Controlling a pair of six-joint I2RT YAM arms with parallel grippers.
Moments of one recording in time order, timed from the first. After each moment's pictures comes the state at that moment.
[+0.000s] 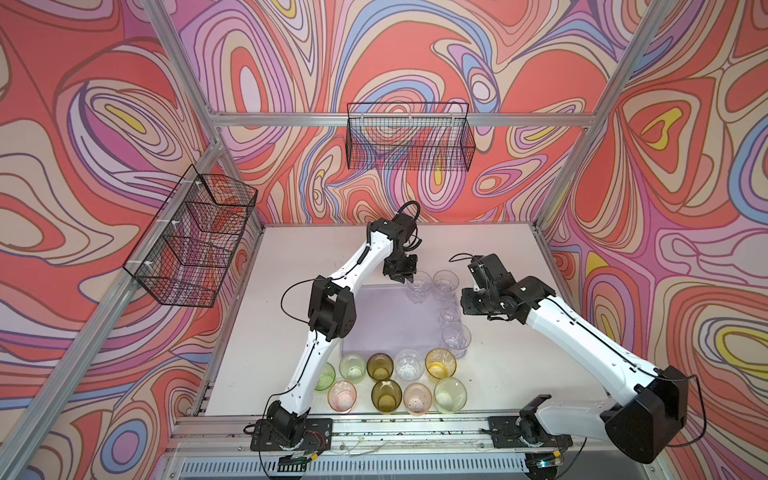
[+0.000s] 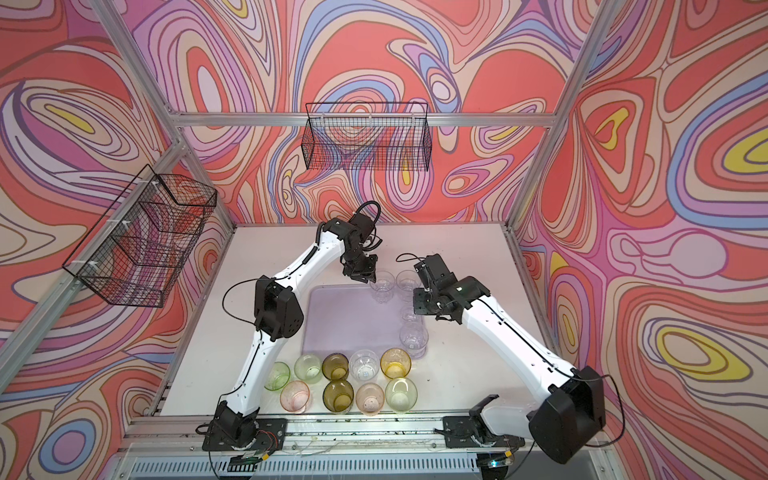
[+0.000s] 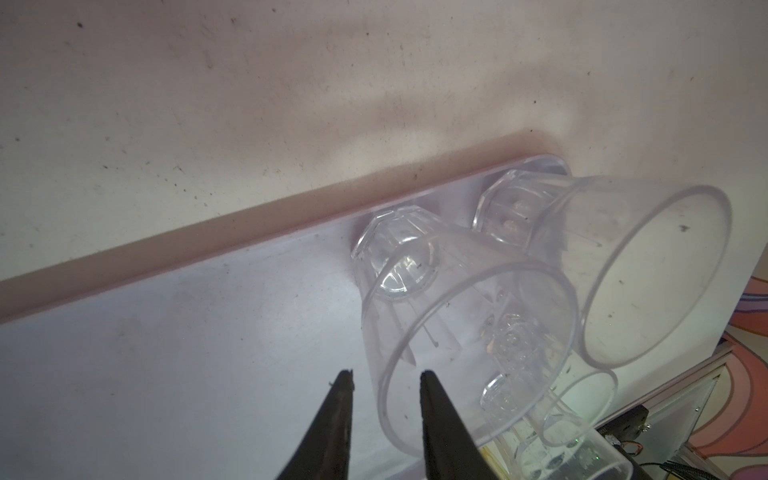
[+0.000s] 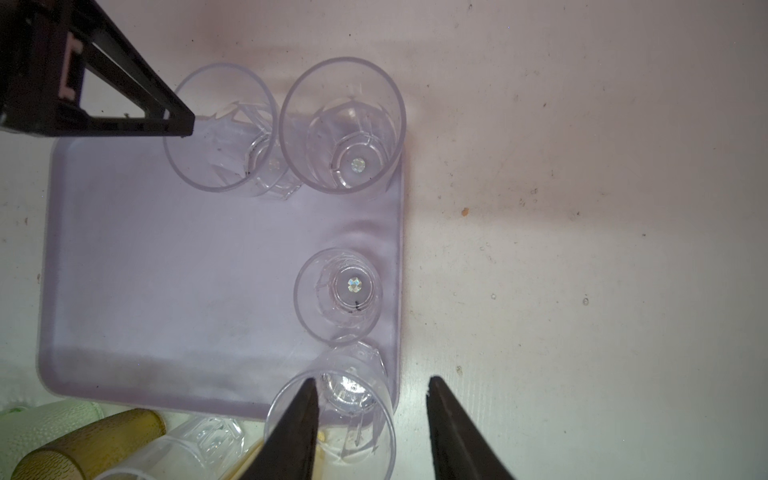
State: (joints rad) left arm -0.56 2.45 2.45 -1.35 0.27 -0.46; right arm 0.50 1.28 1.15 -0.91 0.12 0.45
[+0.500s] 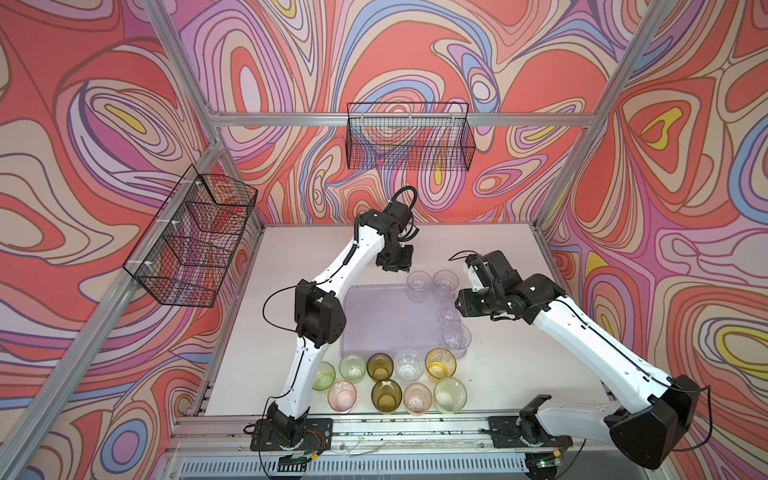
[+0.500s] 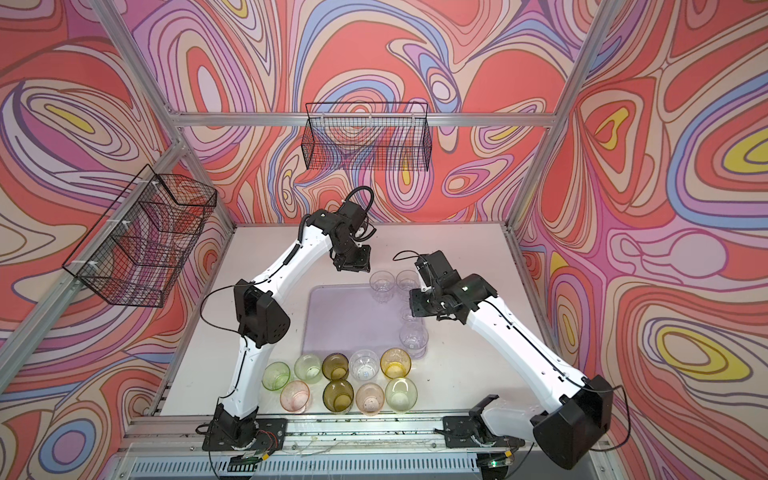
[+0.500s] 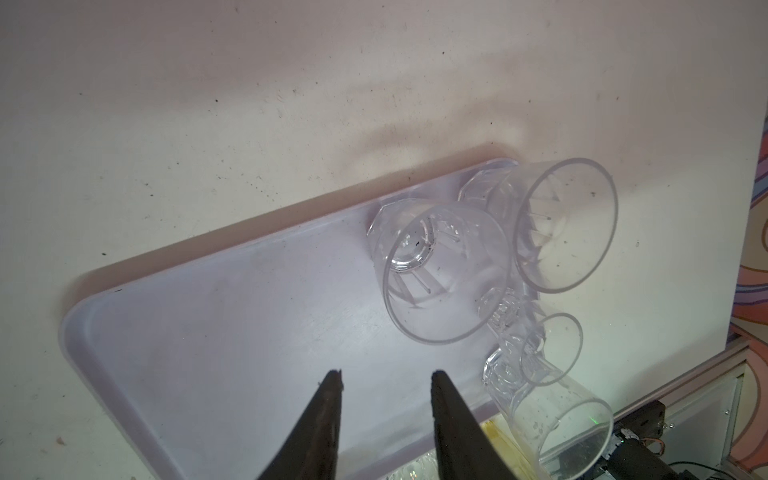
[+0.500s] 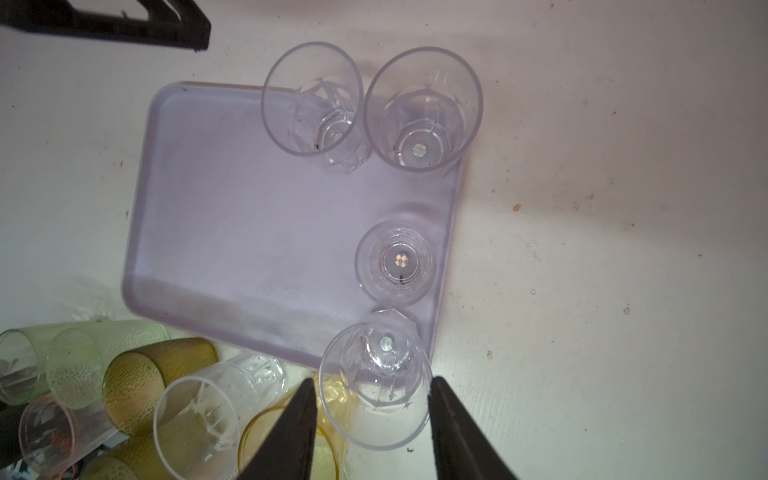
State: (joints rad) left arm -0.55 2.25 2.36 -1.35 0.18 -0.40; right arm 0.55 1.25 1.23 -1.00 0.00 0.38
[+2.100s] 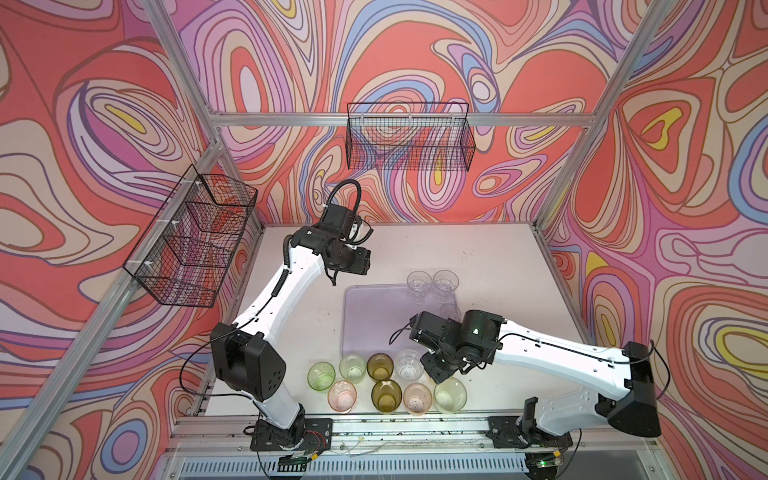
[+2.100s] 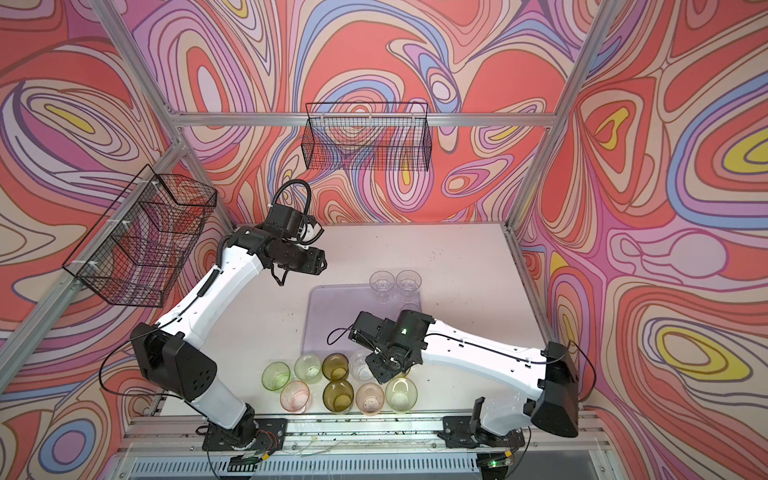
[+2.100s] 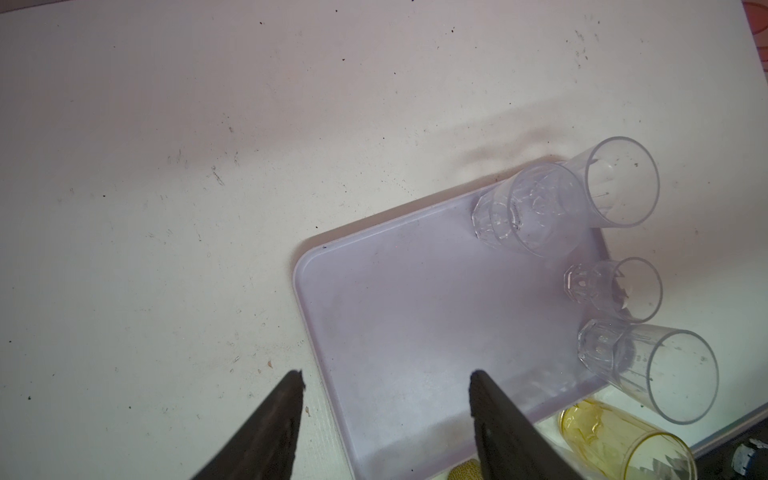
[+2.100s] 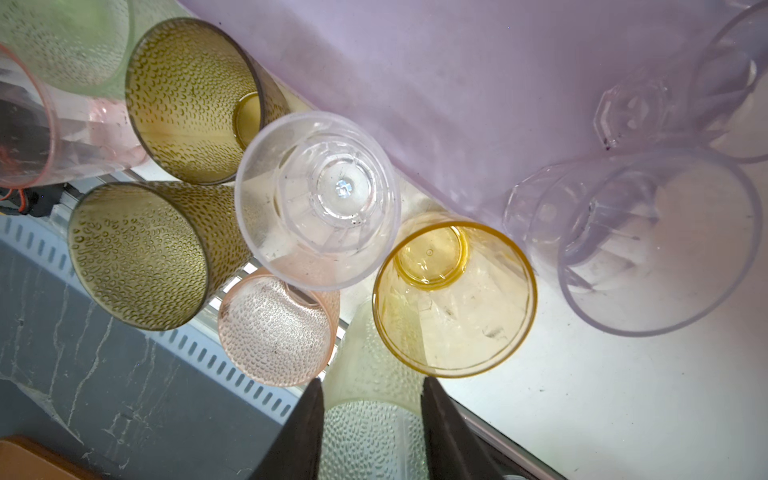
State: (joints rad) left arm -0.36 1.65 1.68 -1.04 0.09 -0.16; right arm 1.14 1.40 1.25 -1.20 0.04 0.53
